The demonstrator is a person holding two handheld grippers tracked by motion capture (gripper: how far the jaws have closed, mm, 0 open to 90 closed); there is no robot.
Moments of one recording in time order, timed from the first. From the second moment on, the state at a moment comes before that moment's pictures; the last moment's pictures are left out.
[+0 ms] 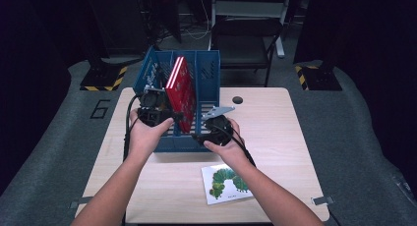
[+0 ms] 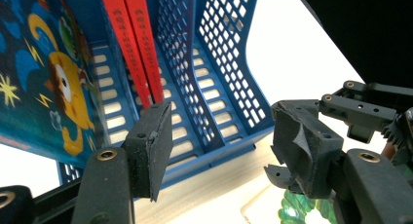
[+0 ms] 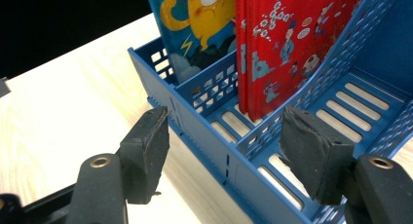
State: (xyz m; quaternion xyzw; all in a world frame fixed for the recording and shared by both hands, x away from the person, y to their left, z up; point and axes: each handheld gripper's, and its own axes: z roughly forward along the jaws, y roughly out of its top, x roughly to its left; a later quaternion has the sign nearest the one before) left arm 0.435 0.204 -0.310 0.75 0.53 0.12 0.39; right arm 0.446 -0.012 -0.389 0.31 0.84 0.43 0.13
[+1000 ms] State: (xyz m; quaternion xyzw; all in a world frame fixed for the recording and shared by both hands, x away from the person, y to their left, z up) left arm 0.376 0.226 -0.369 0.76 0.50 0.11 0.40; right arm 0.391 -0.049 -0.414 0.32 0.83 0.44 0.12
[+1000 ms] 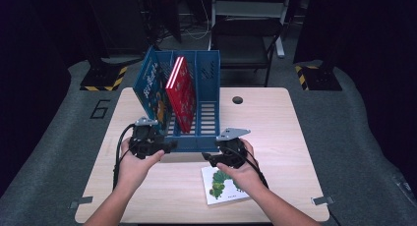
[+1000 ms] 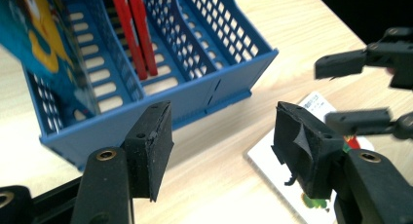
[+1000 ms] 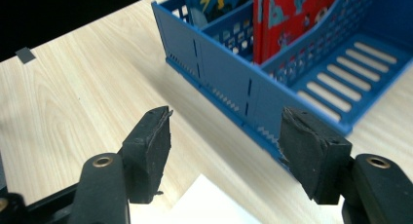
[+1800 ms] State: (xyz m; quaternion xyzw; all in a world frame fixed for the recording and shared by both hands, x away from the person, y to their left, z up) left arm 0.343 0.221 -0.433 0.78 0.48 0.08 0.39; right arm 0.344 -0.099 -0.450 0.37 0.81 0.43 0.12
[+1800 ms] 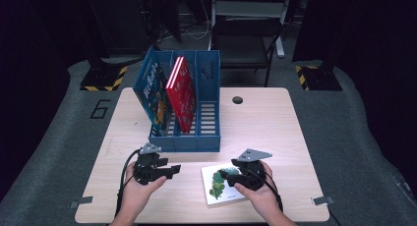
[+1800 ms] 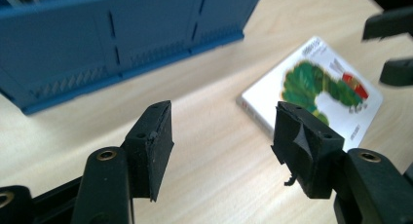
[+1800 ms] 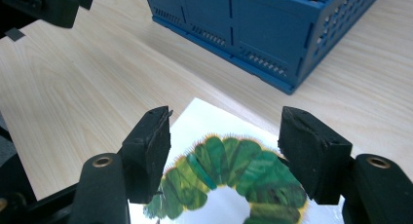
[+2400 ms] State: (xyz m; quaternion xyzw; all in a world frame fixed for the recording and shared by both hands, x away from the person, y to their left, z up) left arm 0.341 0.194 -0.468 0.82 0.44 0.07 0.37; right arm 0.340 -0.127 -0.473 0.40 0.80 0.42 0.14
